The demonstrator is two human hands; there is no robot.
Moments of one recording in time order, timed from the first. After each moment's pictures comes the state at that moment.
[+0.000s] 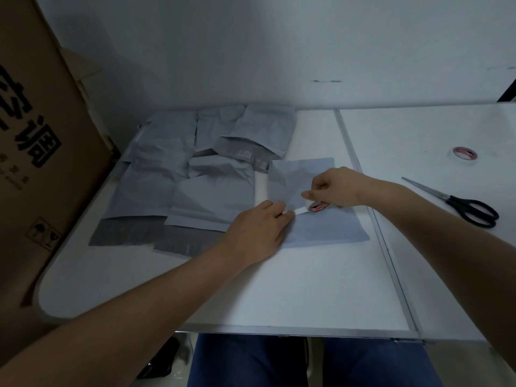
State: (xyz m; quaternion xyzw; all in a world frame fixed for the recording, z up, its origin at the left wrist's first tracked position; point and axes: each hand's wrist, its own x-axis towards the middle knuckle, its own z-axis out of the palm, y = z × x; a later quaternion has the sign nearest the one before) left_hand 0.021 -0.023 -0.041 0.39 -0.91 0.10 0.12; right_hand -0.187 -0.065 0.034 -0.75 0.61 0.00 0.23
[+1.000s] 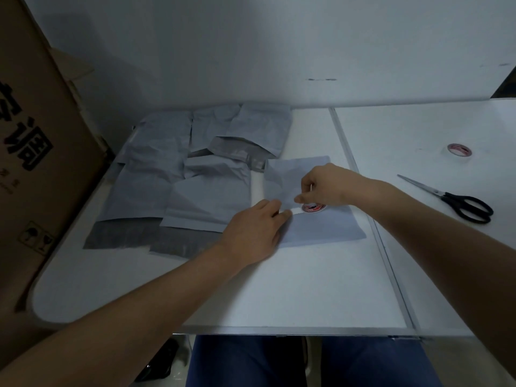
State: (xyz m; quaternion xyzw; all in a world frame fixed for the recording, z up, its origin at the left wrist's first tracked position) left_hand 0.022 -0.023 -0.043 0.39 -0.91 0.08 0.12; right_hand -0.174 -0.070 0.030 -0.77 0.61 0.02 0.19
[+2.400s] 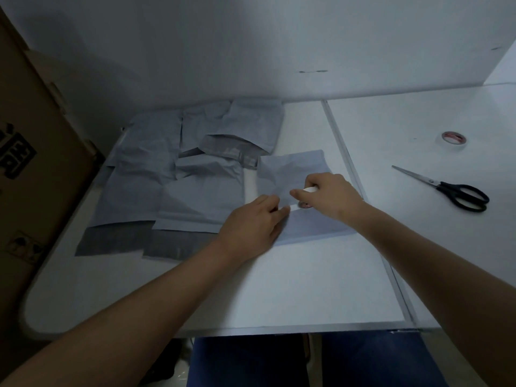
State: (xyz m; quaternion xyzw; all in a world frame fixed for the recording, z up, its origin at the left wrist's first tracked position) left_hand 0.014 -0.031 -0.045 0.37 -0.91 0.05 0.15; right_hand -0.181 -0.044 -0.007 -0.65 0.69 -0.20 0.26
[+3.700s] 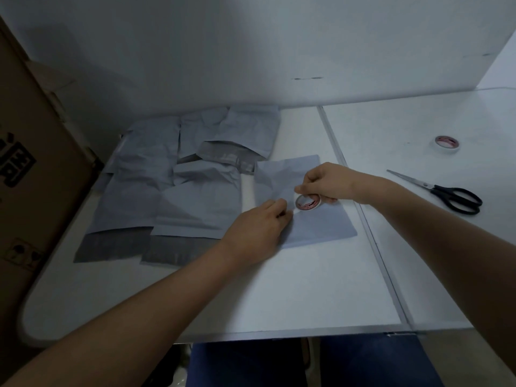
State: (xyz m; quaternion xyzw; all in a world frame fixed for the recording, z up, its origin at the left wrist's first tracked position) left_hand 0.003 -0.030 -0.039 0.35 -0.93 0.06 0.10; right_hand -0.201 -0.067 0.026 -0.67 0.63 -0.14 0.38
